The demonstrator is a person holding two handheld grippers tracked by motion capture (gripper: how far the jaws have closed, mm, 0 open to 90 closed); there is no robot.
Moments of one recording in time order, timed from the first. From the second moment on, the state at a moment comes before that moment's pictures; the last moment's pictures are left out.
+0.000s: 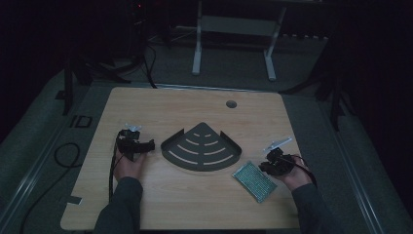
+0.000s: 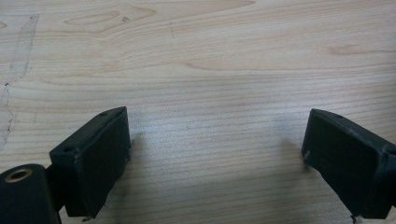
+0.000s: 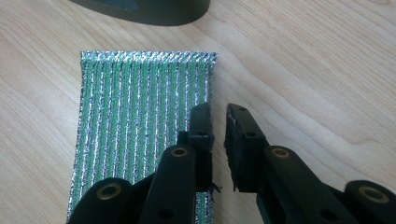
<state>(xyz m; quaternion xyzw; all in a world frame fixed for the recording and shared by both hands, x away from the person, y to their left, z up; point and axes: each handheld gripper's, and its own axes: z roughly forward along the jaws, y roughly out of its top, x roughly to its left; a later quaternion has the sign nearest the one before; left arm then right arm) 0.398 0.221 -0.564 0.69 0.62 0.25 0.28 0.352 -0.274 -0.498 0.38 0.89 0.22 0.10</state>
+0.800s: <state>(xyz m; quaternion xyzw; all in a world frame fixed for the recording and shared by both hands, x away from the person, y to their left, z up) 0.398 0.221 -0.564 0.69 0.62 0.25 0.28 0.368 -0.272 -0.497 0.39 0.90 0.18 0.03</state>
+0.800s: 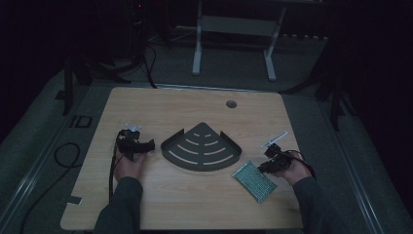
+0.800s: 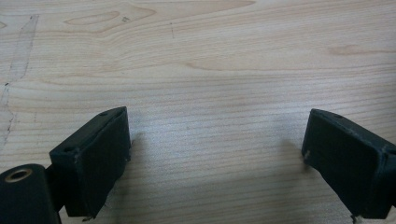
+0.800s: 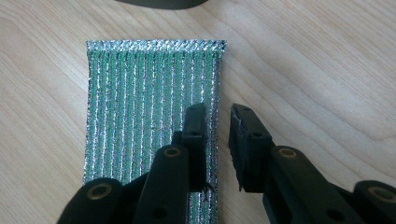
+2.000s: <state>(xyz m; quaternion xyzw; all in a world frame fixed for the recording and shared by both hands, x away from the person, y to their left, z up) 0.398 0.221 -0.564 0.69 0.62 0.25 0.28 0.378 -0.263 -0.504 0.39 0.91 0.13 -0.01</state>
